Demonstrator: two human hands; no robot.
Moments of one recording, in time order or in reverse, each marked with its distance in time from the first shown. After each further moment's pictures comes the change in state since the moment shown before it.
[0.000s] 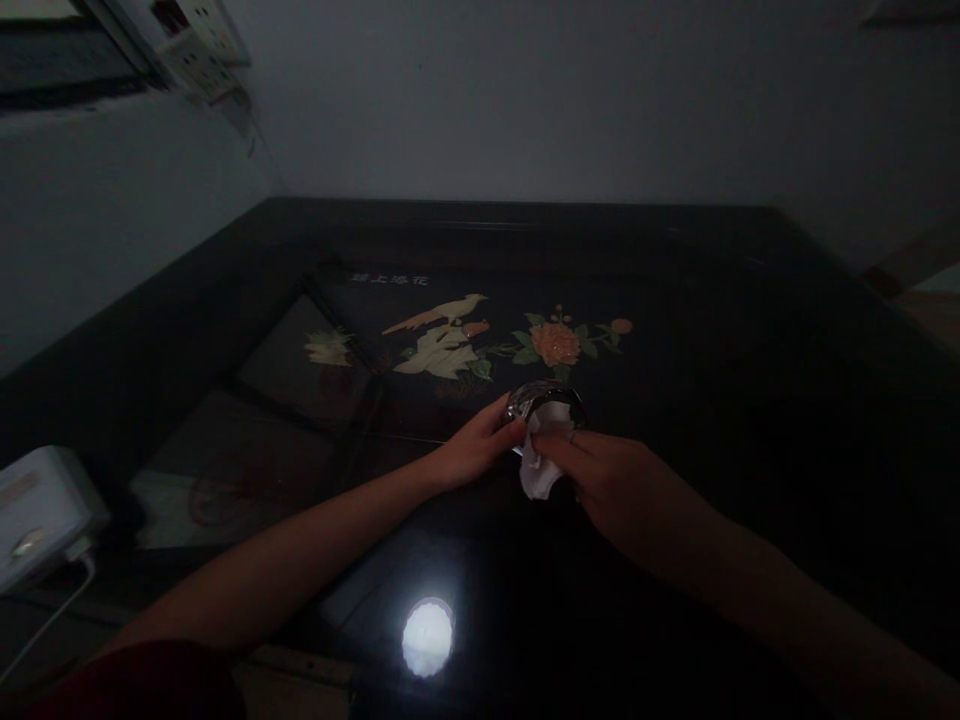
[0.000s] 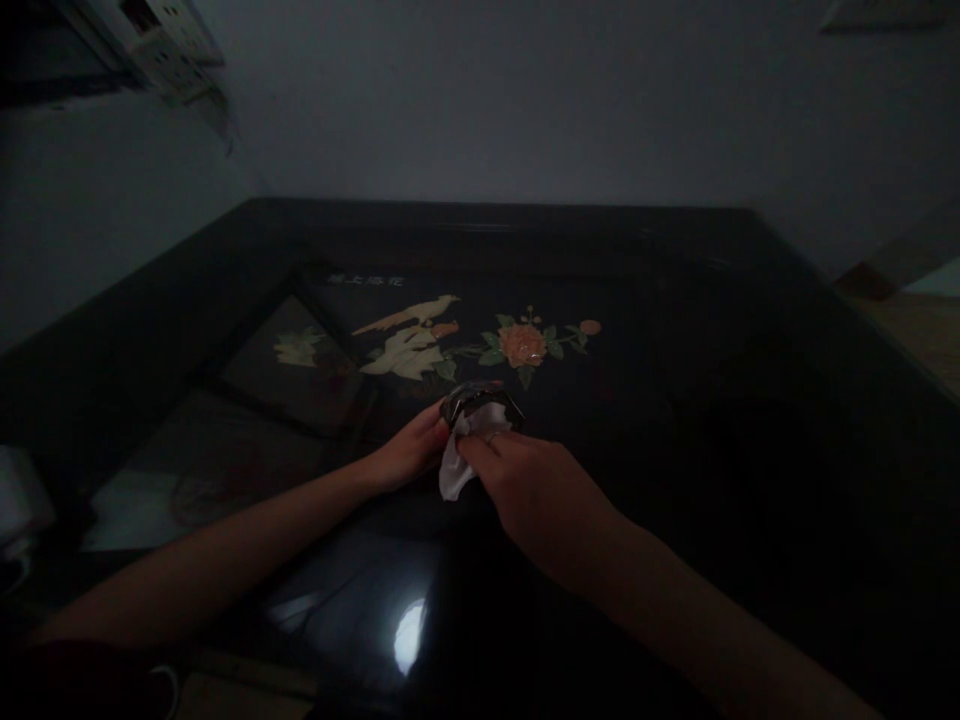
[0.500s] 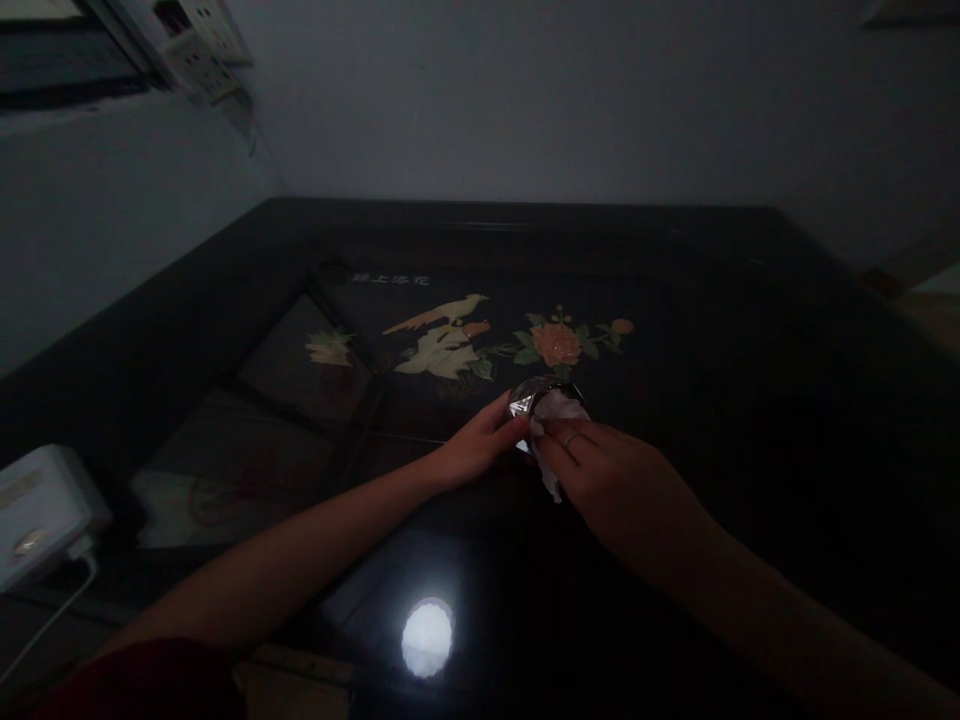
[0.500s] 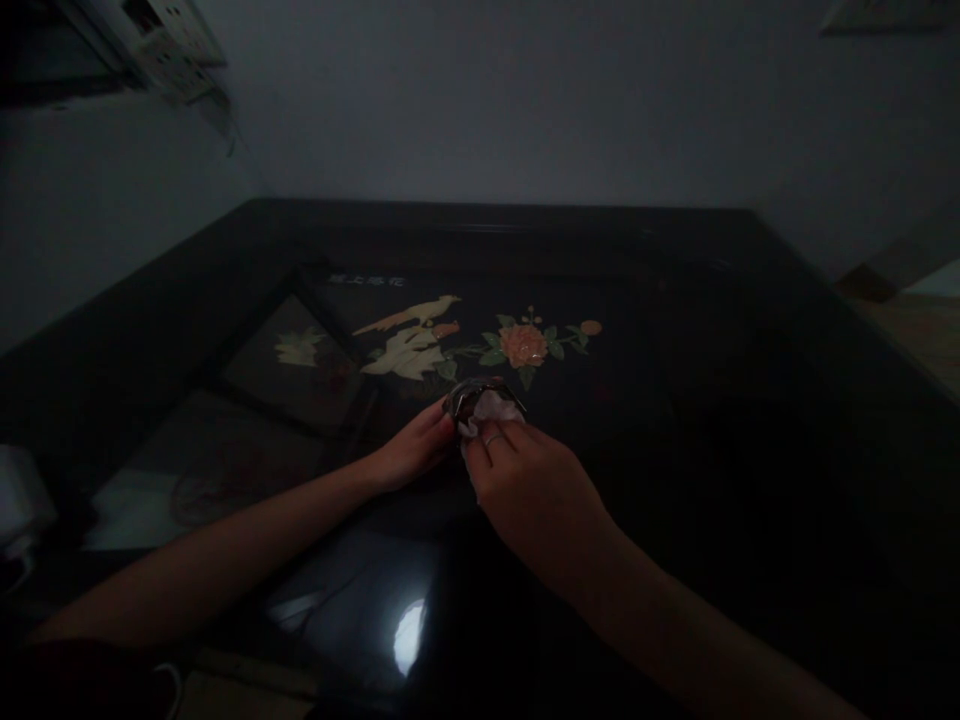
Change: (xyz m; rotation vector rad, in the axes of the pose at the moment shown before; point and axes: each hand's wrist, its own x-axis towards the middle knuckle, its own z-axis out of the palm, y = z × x) left_hand 0.004 -0.008 -0.001 -0.026 0.009 0.049; right_hand 0.000 -0.005 0.007 -0.431 0.125 -0.105
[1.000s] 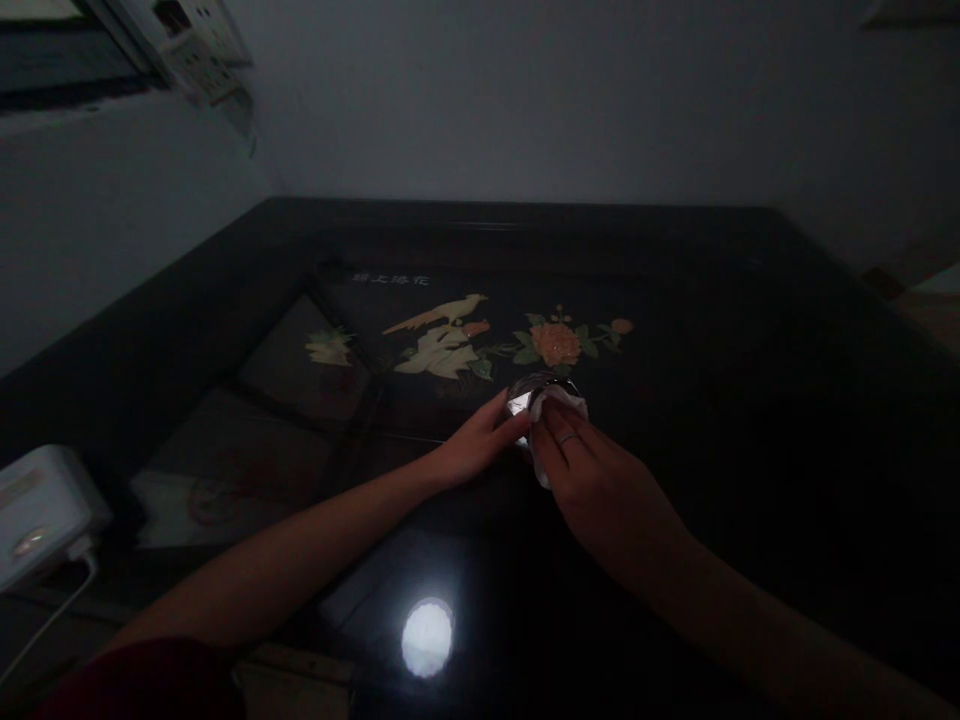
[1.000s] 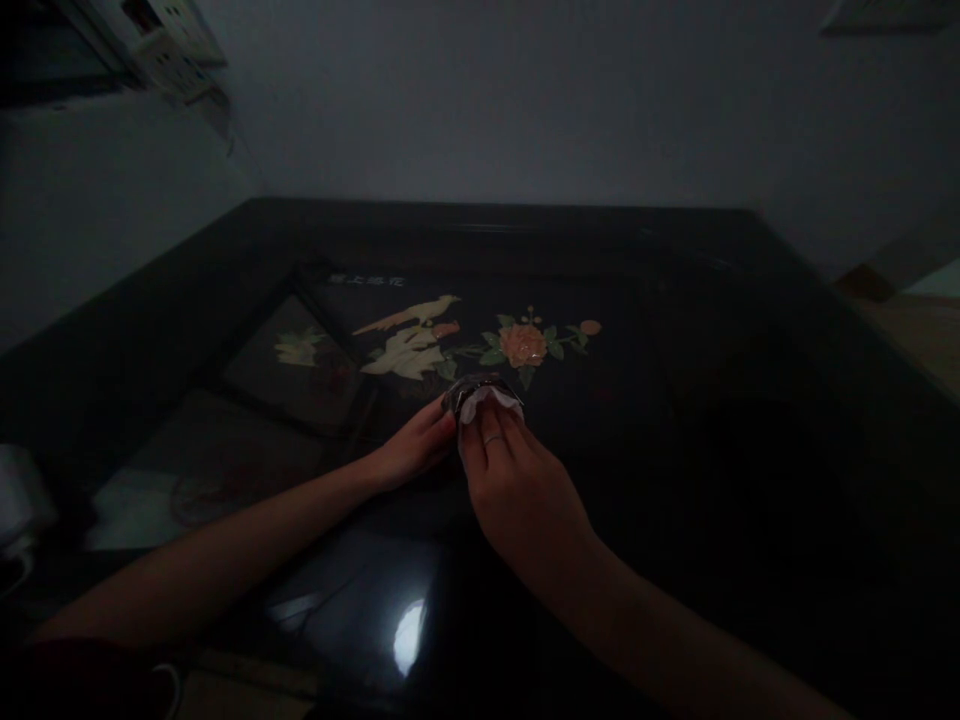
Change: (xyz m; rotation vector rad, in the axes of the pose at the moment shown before) left_hand 0.002 -0.002 0.000 -0.032 0.048 0.007; right_hand -0.002 -0.011 0.017 -0.111 0.136 0.084
